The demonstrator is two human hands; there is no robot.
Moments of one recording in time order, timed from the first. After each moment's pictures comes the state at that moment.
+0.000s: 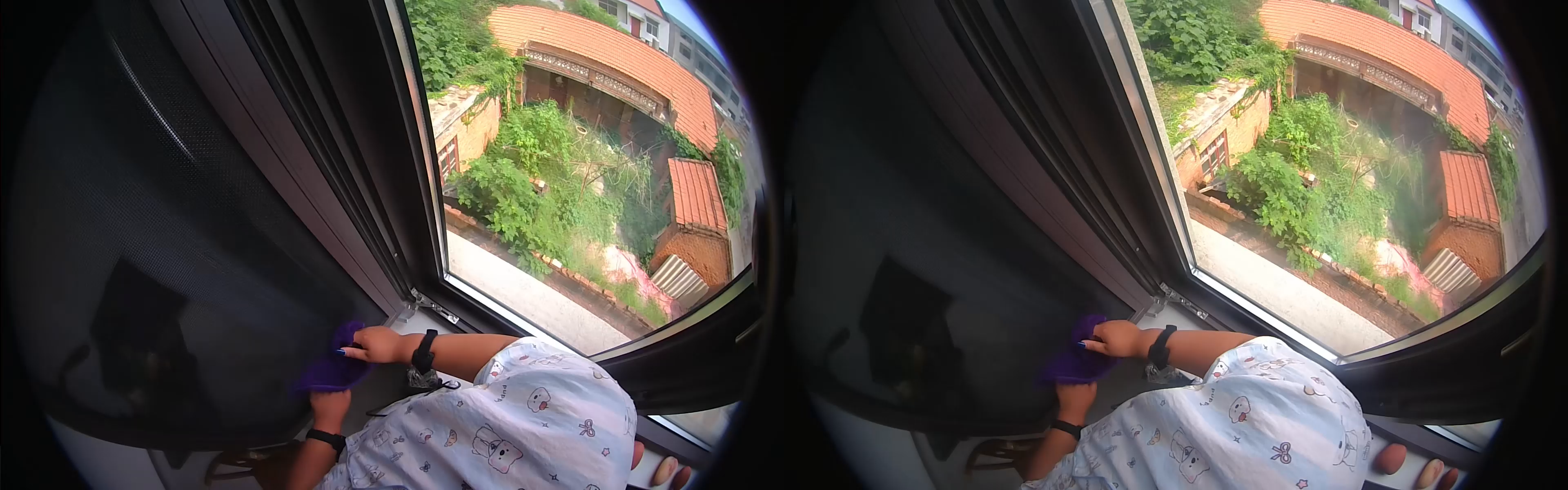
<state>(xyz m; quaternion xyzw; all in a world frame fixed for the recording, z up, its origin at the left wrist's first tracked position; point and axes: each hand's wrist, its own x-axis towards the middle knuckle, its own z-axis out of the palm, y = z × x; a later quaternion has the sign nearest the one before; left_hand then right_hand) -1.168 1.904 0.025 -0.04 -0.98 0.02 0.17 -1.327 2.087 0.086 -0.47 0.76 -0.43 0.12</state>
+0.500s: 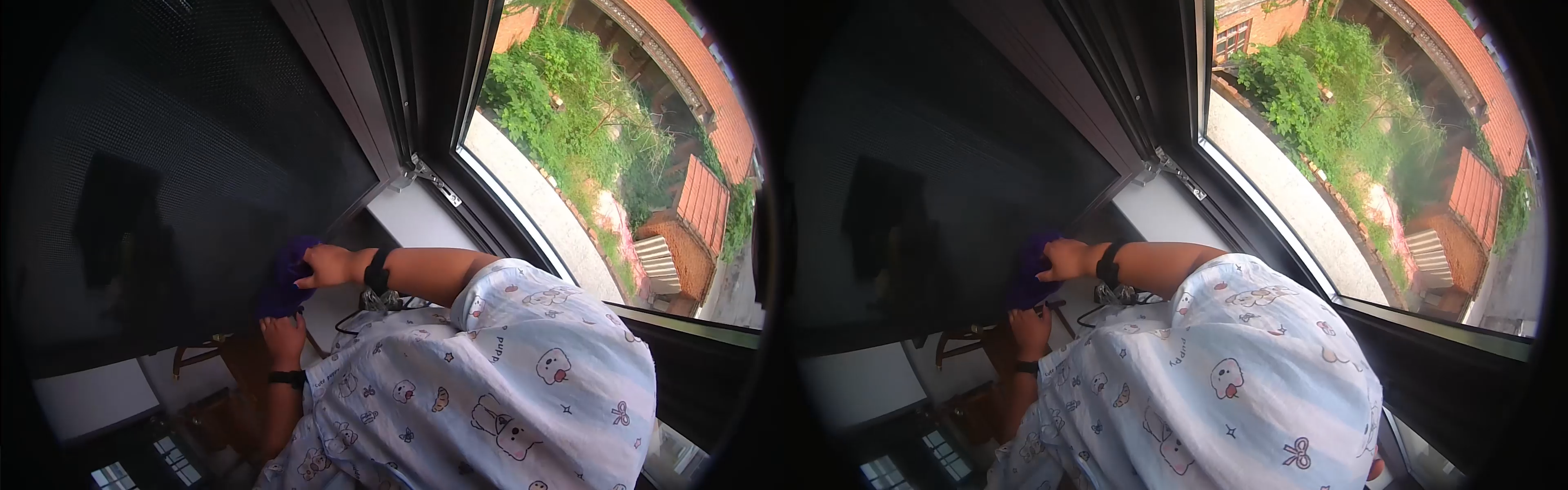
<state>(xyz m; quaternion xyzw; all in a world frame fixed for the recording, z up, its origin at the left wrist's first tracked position) -1.046 1.901 0.012 0.23 -0.97 0.02 0.00 -1.262 2.024 0.029 -0.49 0.71 -0.38 0.33</state>
